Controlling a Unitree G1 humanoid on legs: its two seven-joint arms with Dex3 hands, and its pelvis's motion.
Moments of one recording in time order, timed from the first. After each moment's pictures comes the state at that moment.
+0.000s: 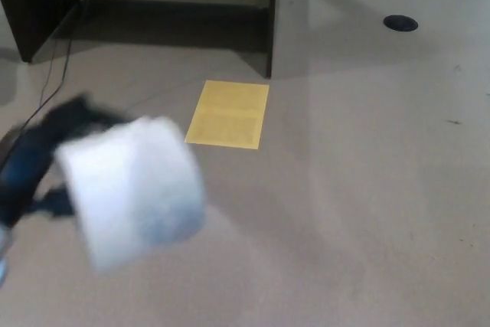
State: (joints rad) left_arm -0.41 0.54 0.02 0.18 0.13 -0.50 -0.11; right_arm -0.32 -0.50 0.32 1.26 -0.40 -0.29 -0.03
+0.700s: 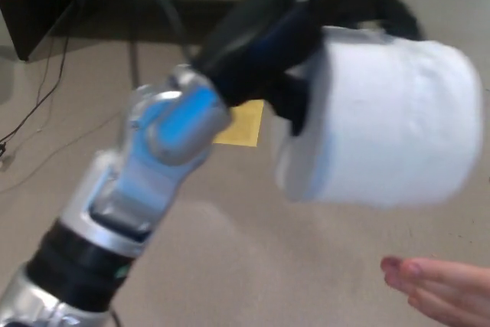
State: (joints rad) left_arm -0.89 0.26 -0.35 -0.03 0.30 -0.16 -0.23; right_arm -0.32 -0.50 0.32 1.26 -0.40 -0.29 -0.03
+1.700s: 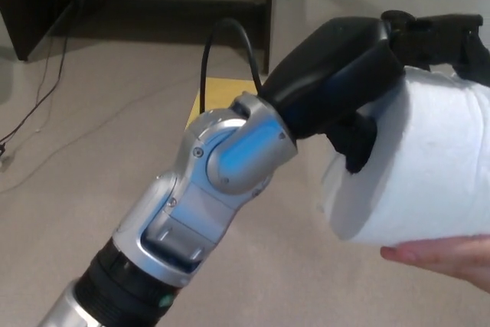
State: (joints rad) left_arm -0.83 0.16 -0.41 -0.08 0.35 -0.10 -0.26; right_arm -0.35 -0.50 0.32 1.26 -0.41 -0.29 -0.02
